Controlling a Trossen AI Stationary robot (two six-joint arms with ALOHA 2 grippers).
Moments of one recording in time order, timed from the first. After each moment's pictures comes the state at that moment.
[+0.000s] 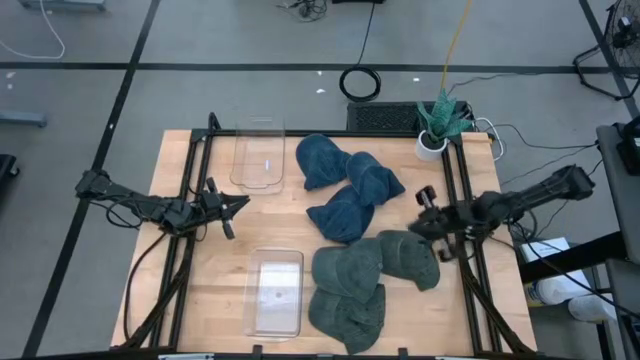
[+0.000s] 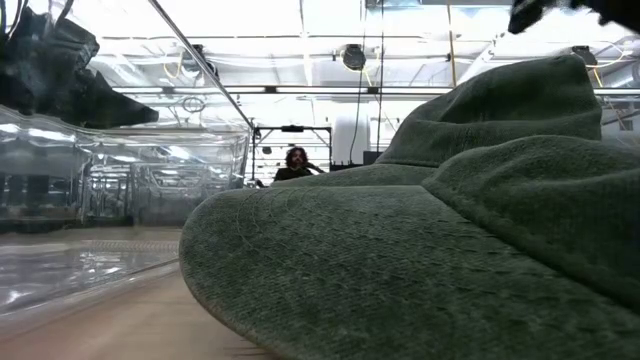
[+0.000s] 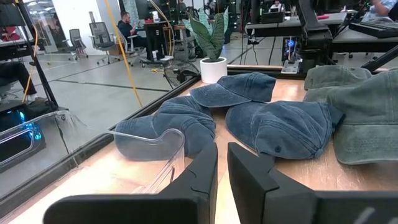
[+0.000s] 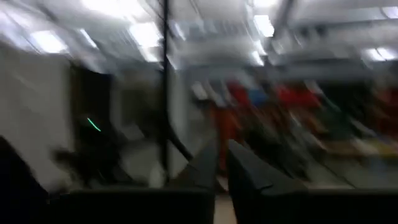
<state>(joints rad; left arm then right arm) -0.35 0.21 0.03 0.06 -0.76 -0.03 0.34 0.61 0.27 0.63 0.13 -0.03</state>
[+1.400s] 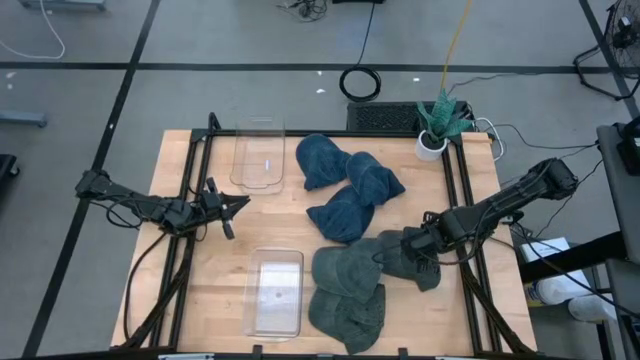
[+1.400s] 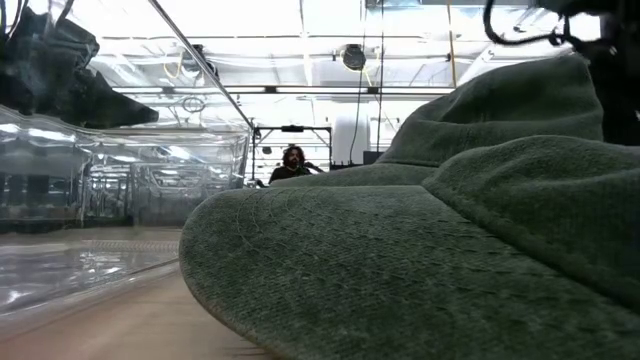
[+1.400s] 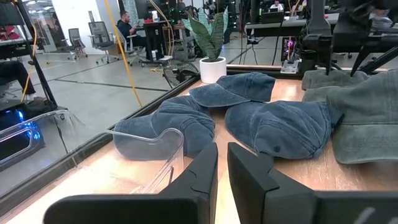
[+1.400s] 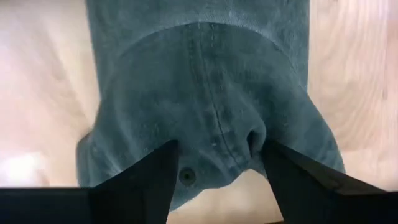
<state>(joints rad) -0.35 0.21 0.03 0.06 -0.76 -0.03 0.41 1.23 0.75 -1.09 0.00 0.64</state>
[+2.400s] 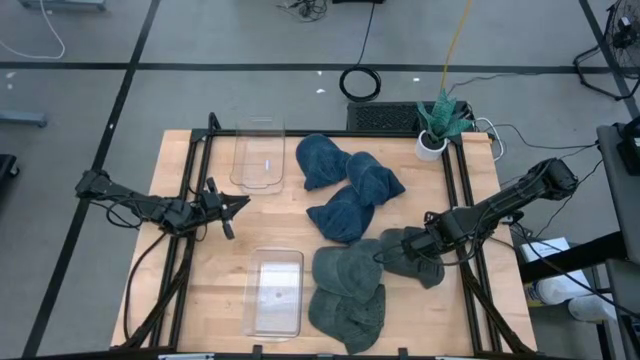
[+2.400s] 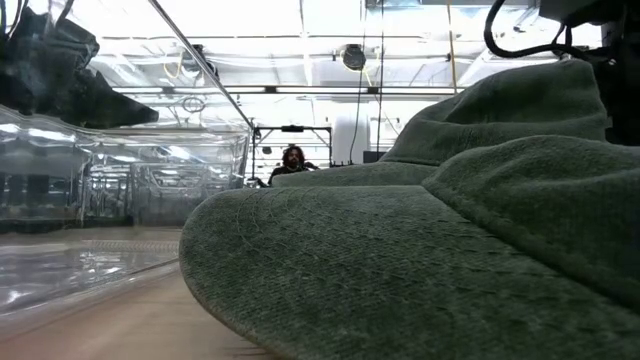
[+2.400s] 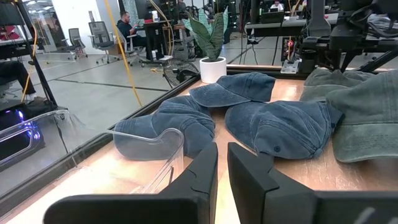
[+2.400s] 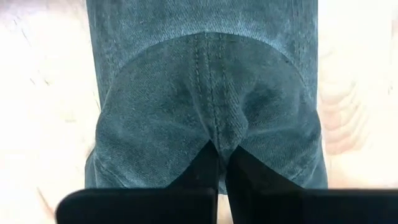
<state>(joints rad) -0.35 0.21 0.03 0.06 -0.76 -0.03 0.41 1.23 0.73 -1.05 -0.01 0.67</state>
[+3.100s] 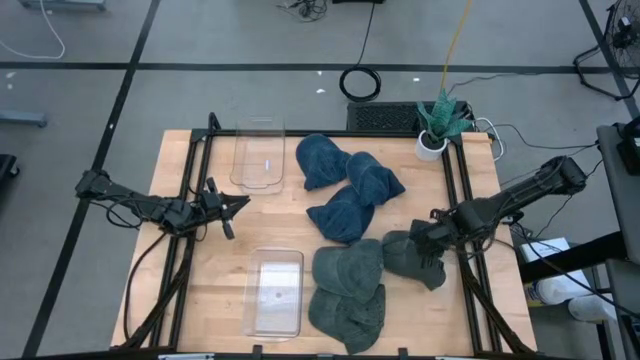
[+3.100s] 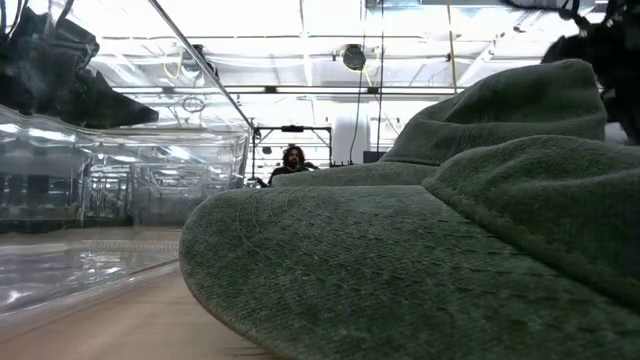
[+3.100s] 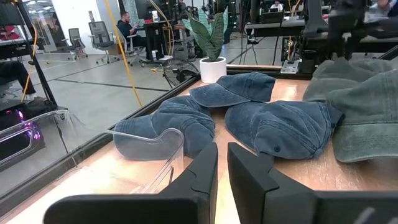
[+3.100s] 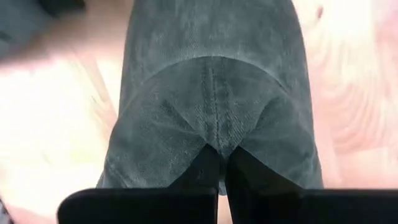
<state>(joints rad) -0.35 0.21 0.03 0.06 -0.76 -0.03 0.41 1.02 0.73 -1.03 -0.02 0.76</state>
